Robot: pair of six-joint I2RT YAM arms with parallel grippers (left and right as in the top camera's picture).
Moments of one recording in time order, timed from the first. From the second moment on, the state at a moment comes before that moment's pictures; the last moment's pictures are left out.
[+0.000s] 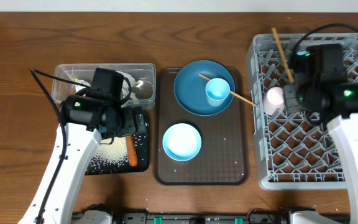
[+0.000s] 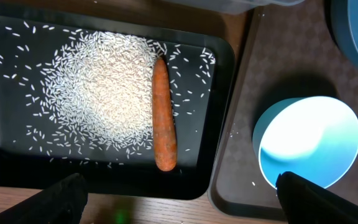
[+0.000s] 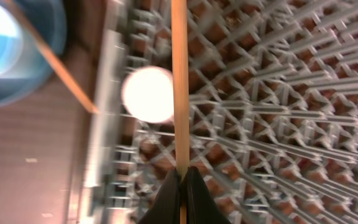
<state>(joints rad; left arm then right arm) -0.19 1.31 1.18 -1.23 0.02 -0.41 0.05 1.40 1.38 -1.09 0.12 -0.15</state>
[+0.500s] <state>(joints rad) -0.19 1.31 1.18 -1.23 0.02 -0.41 -0.08 1.69 1.38 -1.04 0.09 -0.28</state>
